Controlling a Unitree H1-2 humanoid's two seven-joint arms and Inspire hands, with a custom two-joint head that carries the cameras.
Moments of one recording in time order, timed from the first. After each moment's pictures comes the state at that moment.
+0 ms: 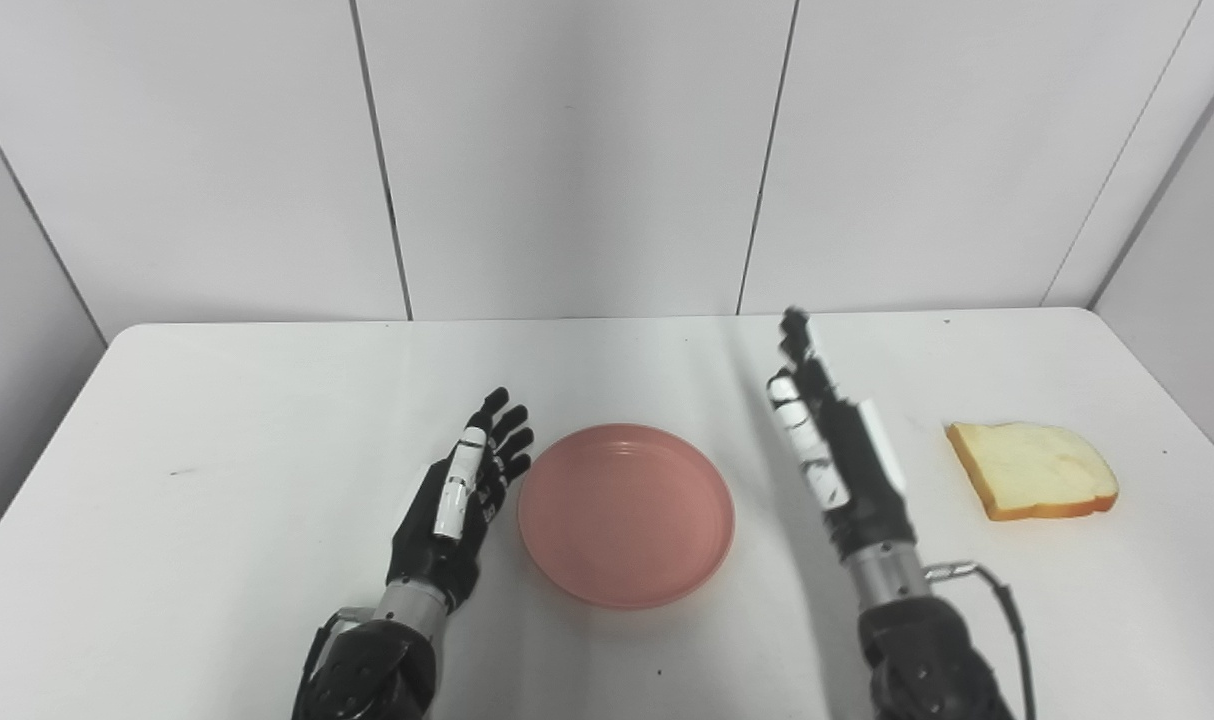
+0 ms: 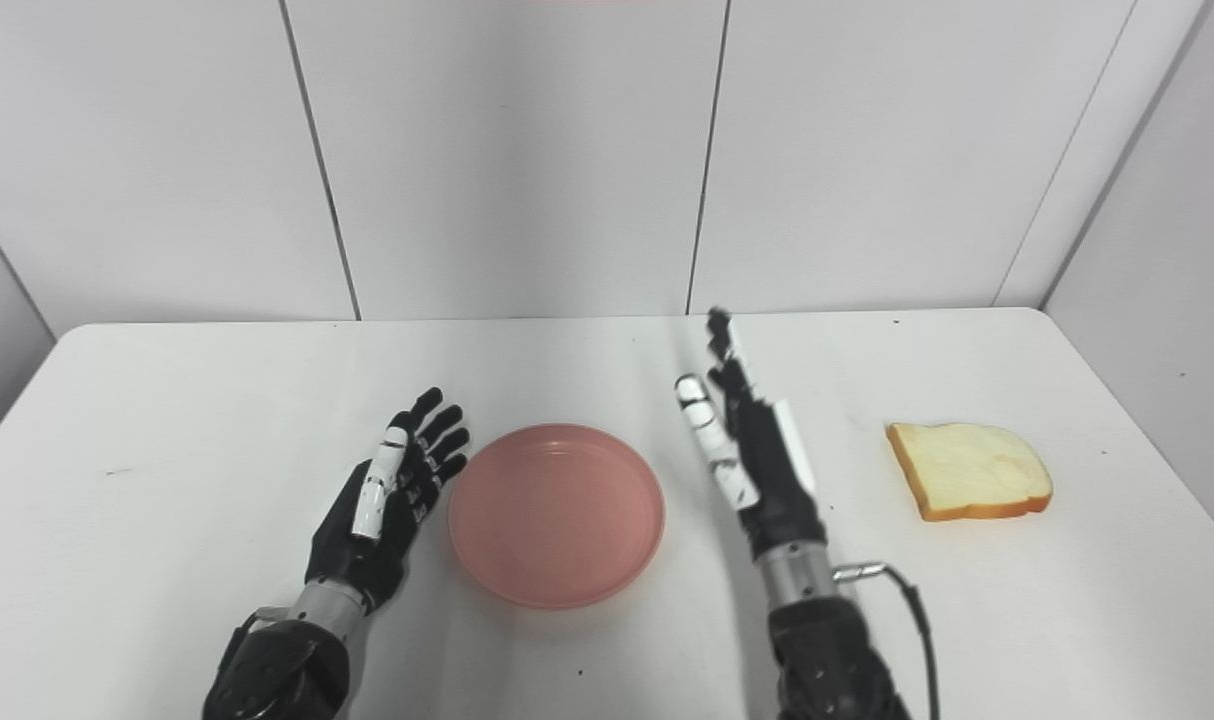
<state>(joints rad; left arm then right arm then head) -0.28 -0.09 -0.08 0.08 -0.12 0.17 -0.12 -0.26 -0.14 -0.01 -0.24 -0.12 0.08 0.00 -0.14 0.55</state>
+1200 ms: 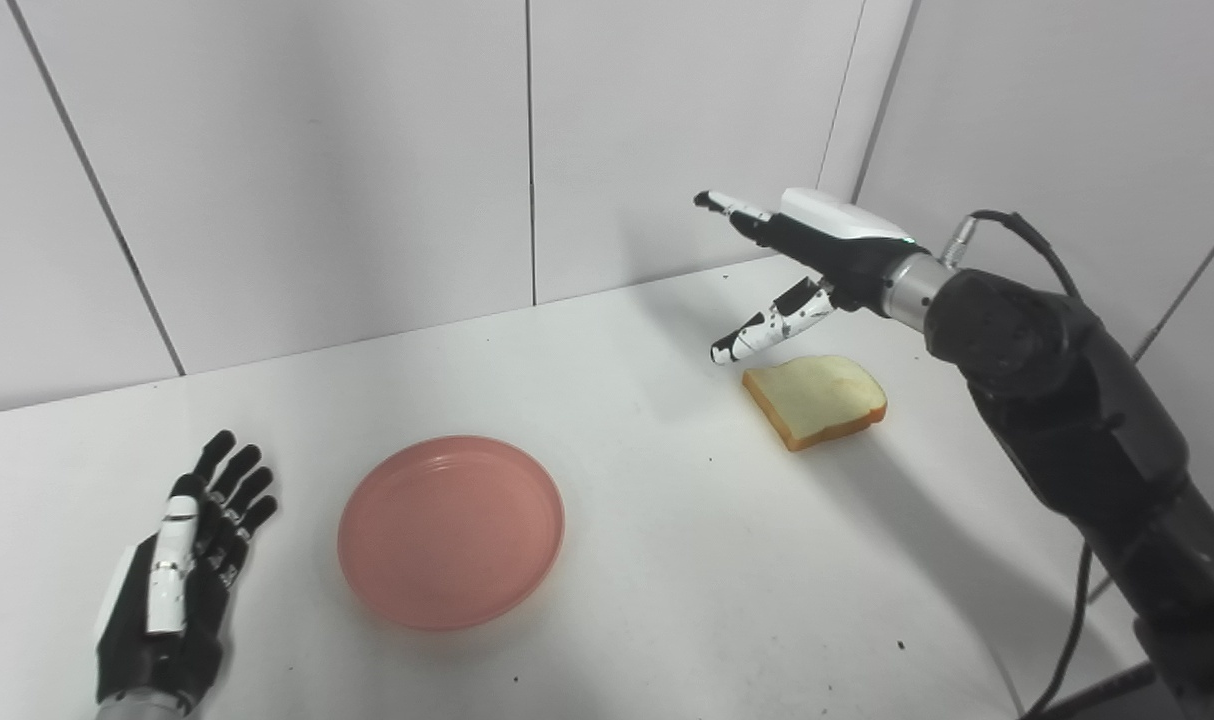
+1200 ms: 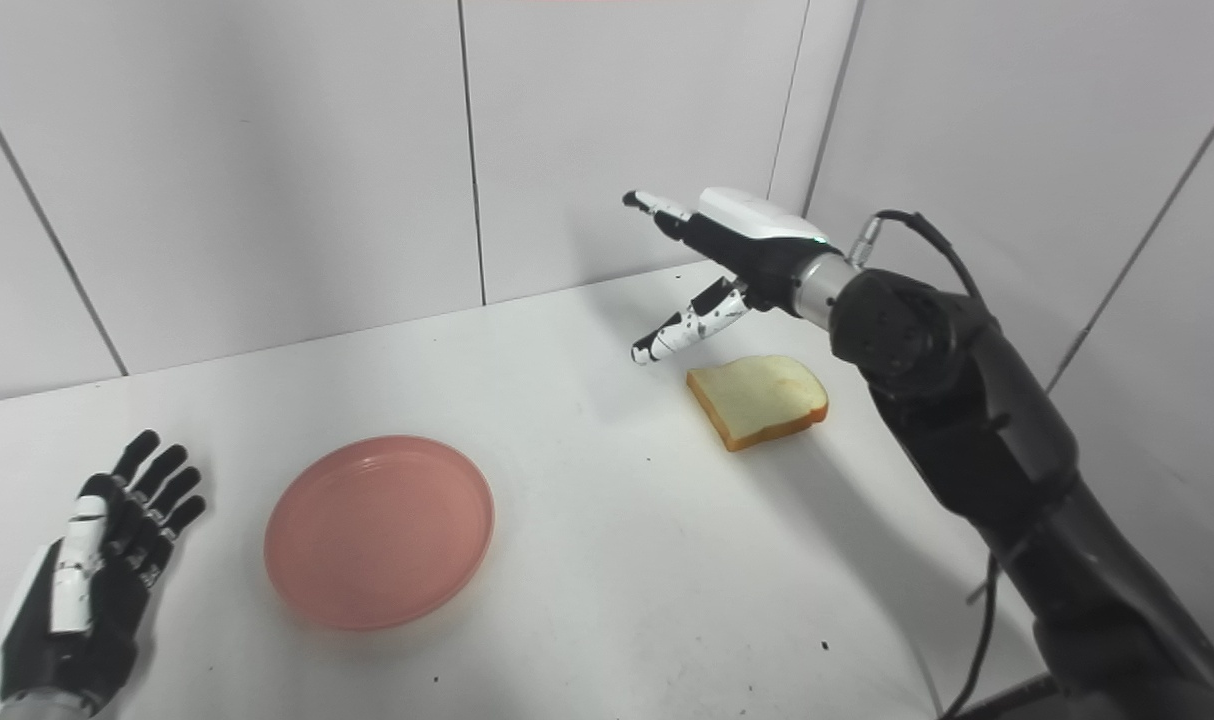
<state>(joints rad) -0.25 0.03 0.00 0.03 -0.22 0.17 -0.21 -0.49 -0.90 0.01 -0.27 -0.48 0.47 0.74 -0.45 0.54</state>
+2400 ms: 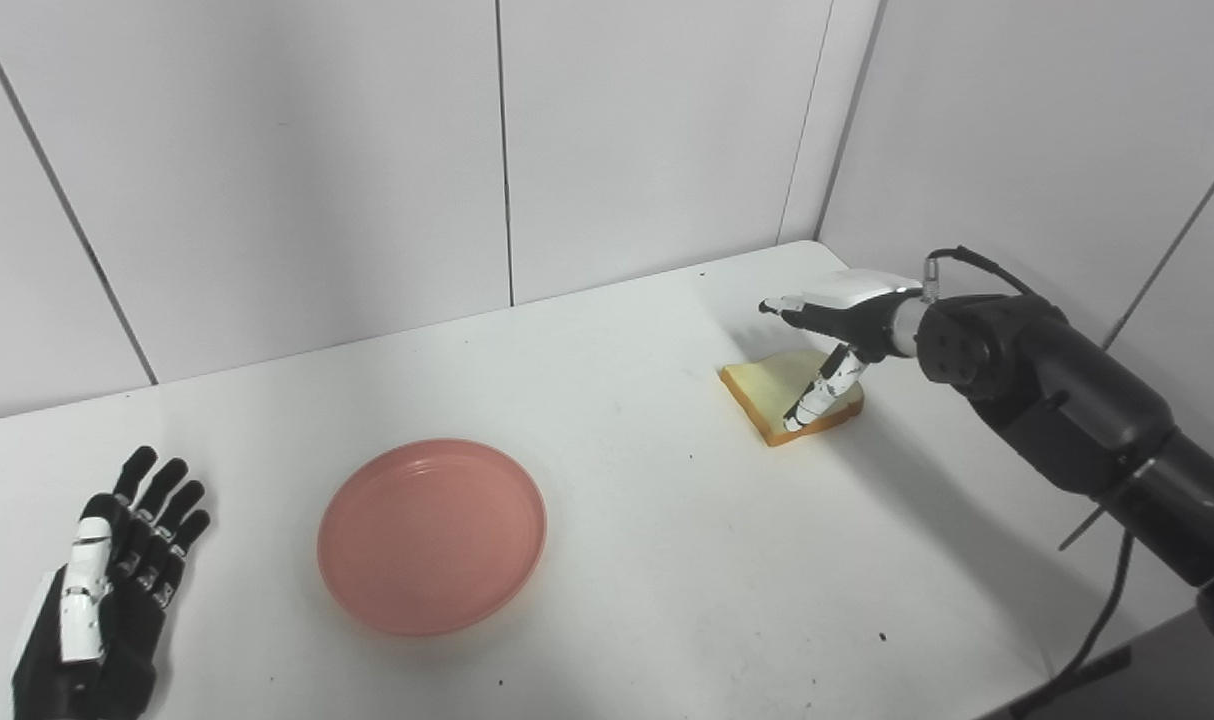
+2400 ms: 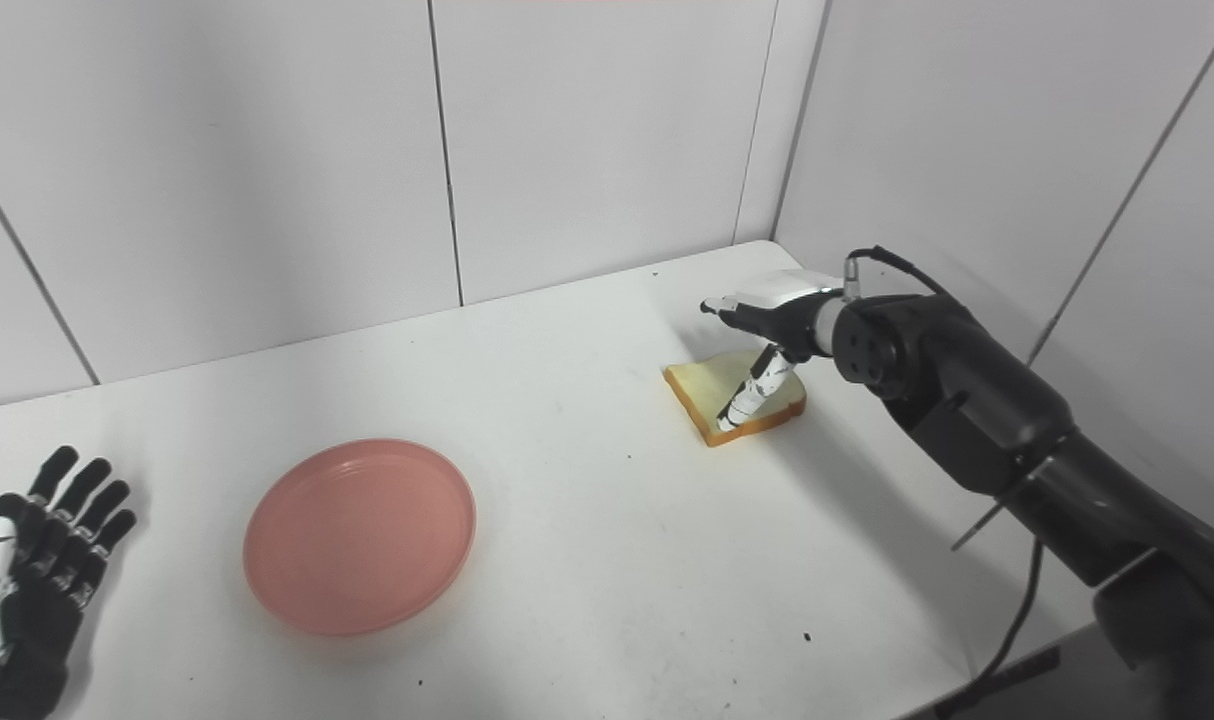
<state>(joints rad) -0.24 0.09 0.03 0.01 -0.31 0.21 -0.22 -0.45 -1.01 0.24 0.01 -0.66 0.32 0.74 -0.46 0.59</state>
